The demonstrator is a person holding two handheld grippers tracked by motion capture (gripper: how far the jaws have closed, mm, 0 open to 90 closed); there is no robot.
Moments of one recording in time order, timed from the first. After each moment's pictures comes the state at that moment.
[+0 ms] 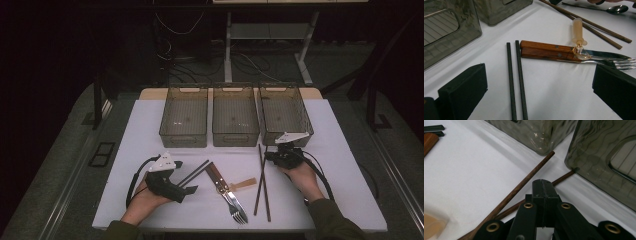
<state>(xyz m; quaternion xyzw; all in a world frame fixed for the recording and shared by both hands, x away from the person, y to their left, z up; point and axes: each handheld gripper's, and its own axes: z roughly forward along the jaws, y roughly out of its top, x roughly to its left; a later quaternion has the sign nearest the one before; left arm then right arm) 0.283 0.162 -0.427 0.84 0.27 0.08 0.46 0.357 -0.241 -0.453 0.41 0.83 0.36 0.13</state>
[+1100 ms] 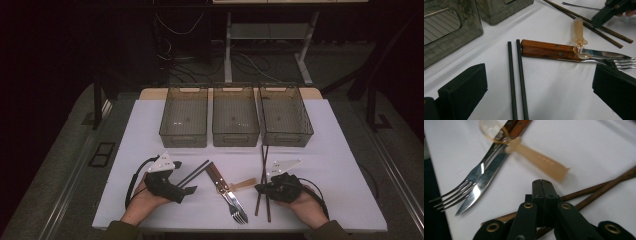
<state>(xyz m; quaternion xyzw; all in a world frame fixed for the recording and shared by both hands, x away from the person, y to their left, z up) 0.281 0.164 -0.427 0.84 0.28 0.08 0.46 0.264 -0.208 -0.437 0.31 0.88 0.36 0.04</state>
